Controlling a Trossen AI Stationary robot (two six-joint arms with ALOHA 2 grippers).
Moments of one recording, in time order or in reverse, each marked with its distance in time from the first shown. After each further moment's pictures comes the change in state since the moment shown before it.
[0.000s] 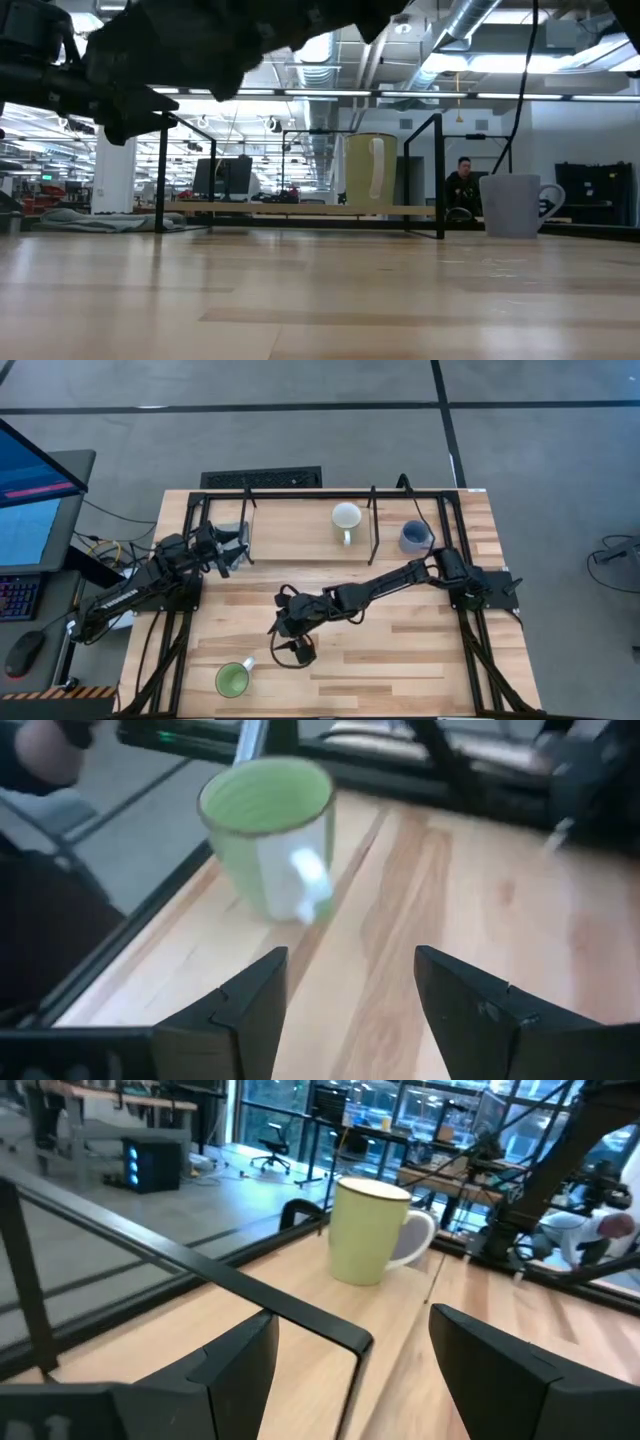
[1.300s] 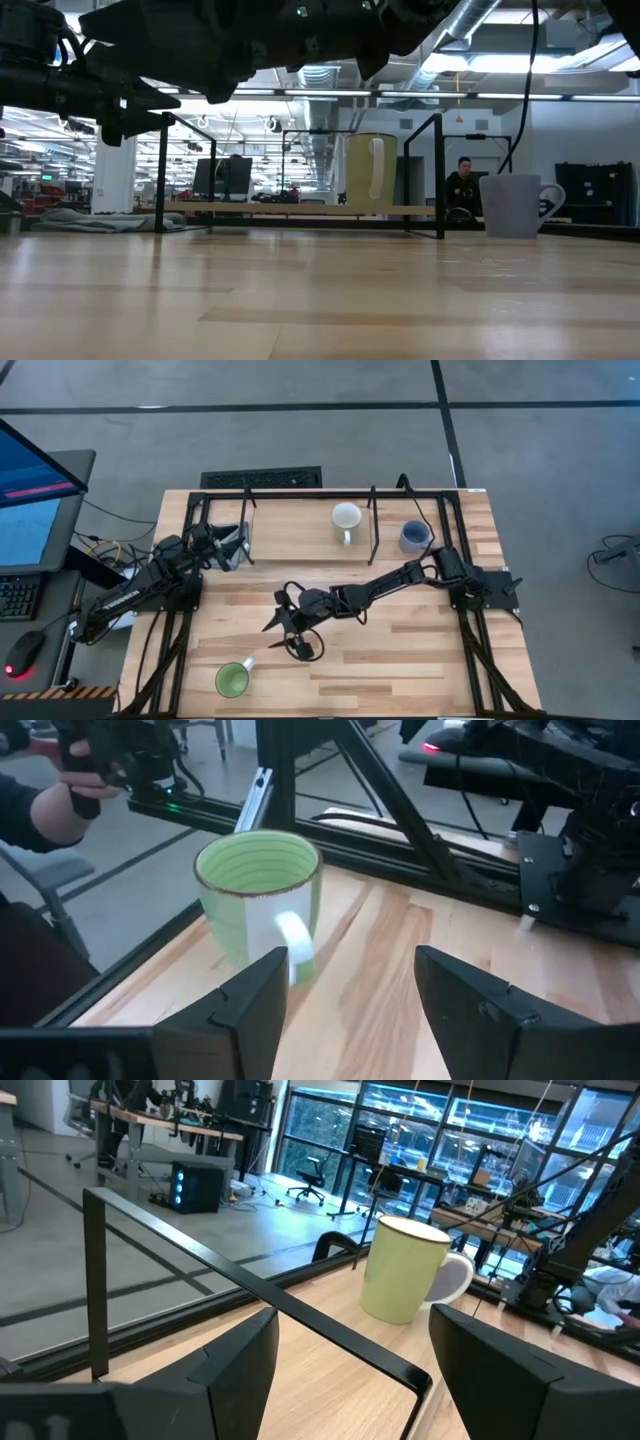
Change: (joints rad) left arm 0.001 -0.030 -0.041 0.068 -0.120 -0.071; right arm -0.007 0.010 -0.136 0.383 -0.025 -0.033
